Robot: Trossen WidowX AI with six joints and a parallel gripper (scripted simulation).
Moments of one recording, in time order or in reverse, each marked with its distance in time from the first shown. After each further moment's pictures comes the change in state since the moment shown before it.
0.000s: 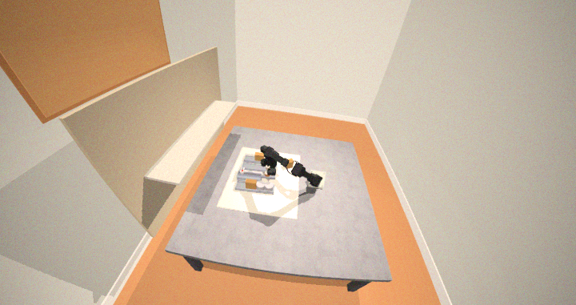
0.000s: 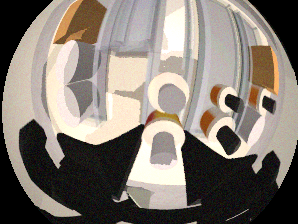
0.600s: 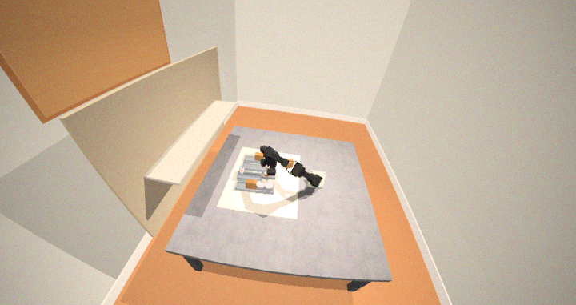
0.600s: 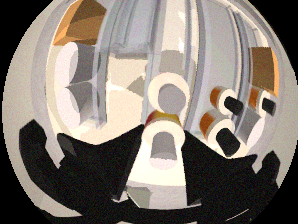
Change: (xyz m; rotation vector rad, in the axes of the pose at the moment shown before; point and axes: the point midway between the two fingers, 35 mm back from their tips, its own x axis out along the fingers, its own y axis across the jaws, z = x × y) arm 0.001 0.000 0.002 -0.001 -0.003 0.000
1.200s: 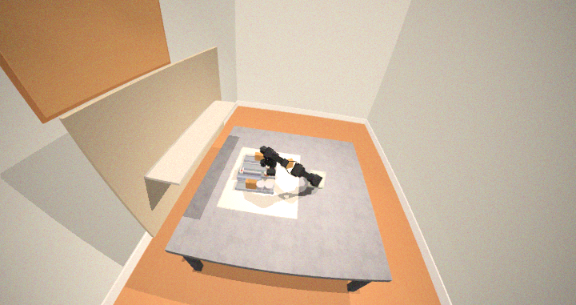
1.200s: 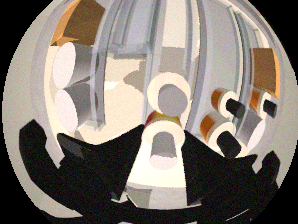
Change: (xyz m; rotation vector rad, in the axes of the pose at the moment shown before) arm 0.005 0.000 0.001 -0.002 -0.004 -0.002
